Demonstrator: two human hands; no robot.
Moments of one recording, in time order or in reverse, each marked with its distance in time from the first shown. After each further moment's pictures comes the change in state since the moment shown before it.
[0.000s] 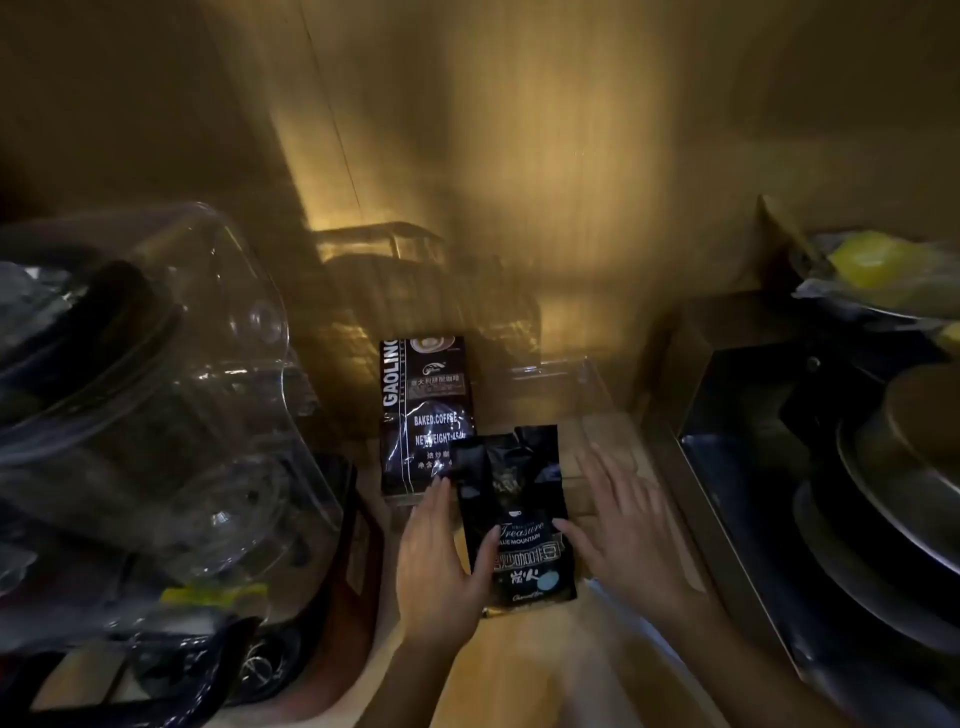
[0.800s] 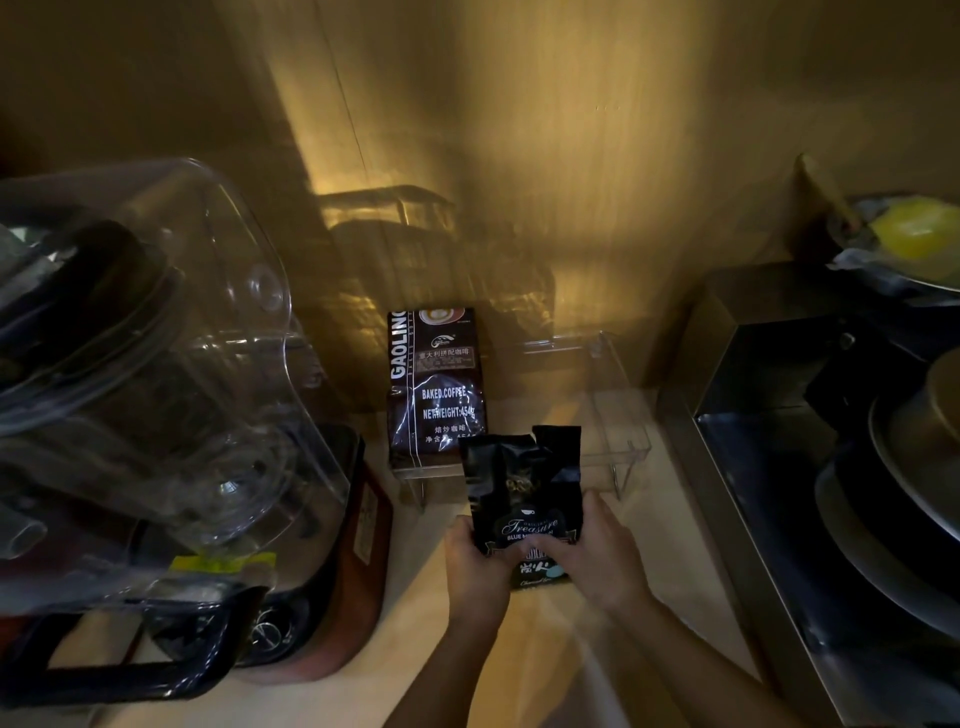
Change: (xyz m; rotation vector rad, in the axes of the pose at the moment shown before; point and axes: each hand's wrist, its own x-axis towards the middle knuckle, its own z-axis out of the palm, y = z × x) left_hand -0.015 0.014 0.034 -0.720 -0.091 -0.644; right_hand -0.008 -0.014 0.049 0.402 -0.138 0.397
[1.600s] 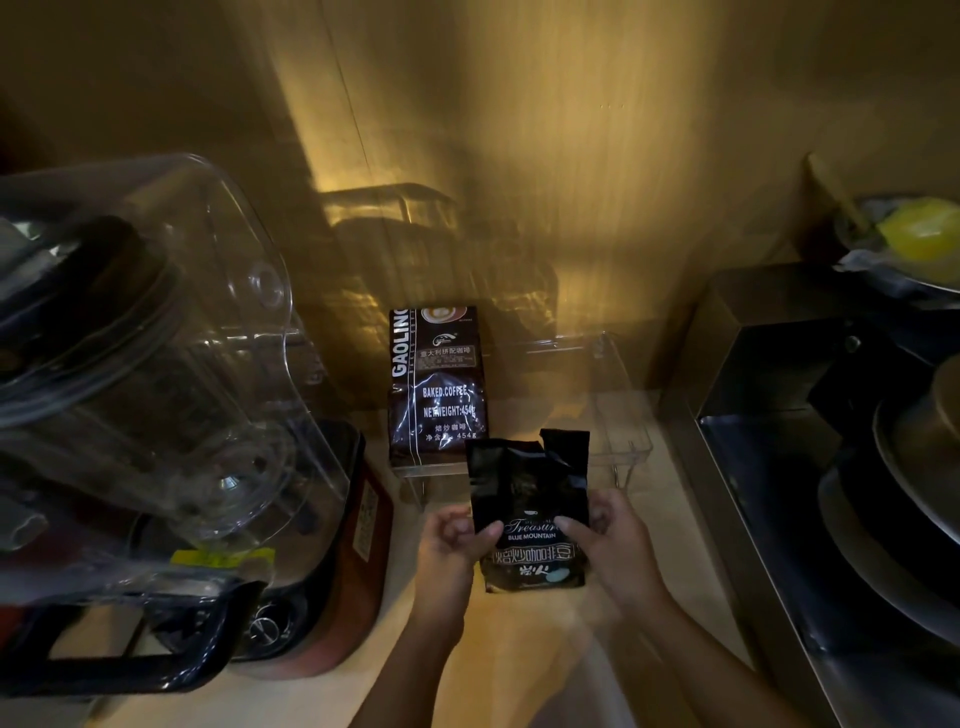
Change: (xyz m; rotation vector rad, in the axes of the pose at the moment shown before) left_hand 0.008 0.005 -0.028 -0.327 -0.128 0.005; right_hand -0.001 0.004 -0.014 0.536 -0.003 0.111
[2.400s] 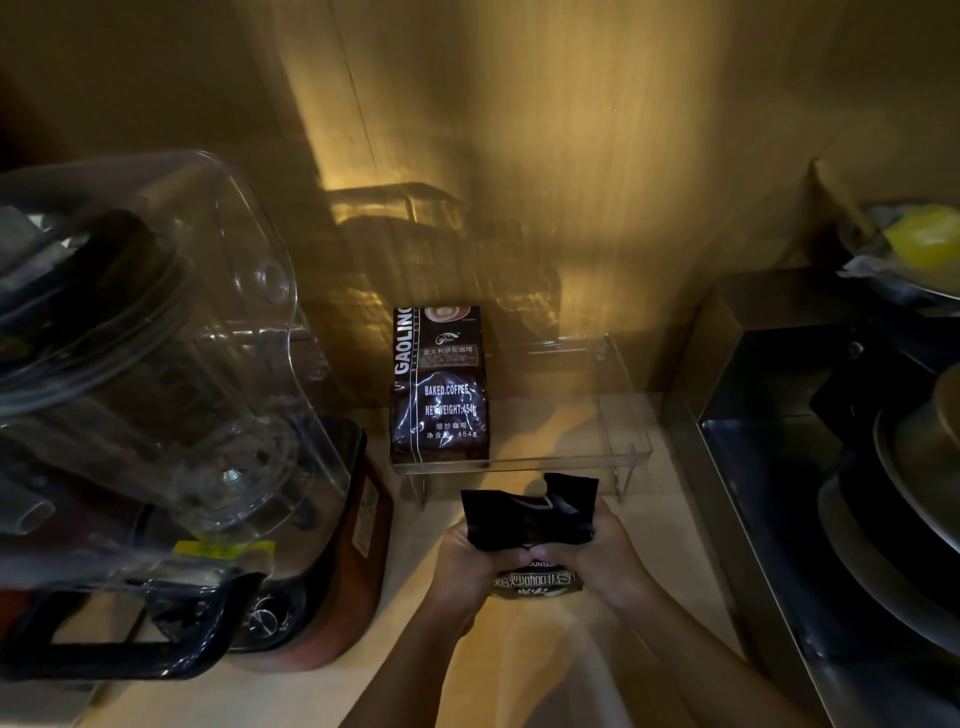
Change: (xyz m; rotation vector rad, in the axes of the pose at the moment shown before) left_hand 0.000 -0.002 0.012 0.183 -0.191 -0.056; right_hand 0.007 0.011 0.007 0.158 -0.197 0.034
